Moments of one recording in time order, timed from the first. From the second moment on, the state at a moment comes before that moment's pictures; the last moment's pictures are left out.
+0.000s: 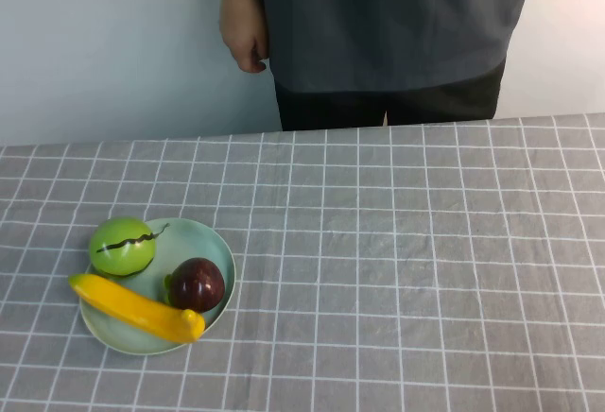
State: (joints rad) right arm 0.11 -0.01 0.03 -0.09 0.38 0.03; left arm 0.03 -0.01 0.02 -0.07 0.37 0.01
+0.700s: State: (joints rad) right arm 0.11 -0.01 0.03 -0.09 0.38 0.03; left arm 0.03 -0.01 0.02 -0.07 0.37 0.01
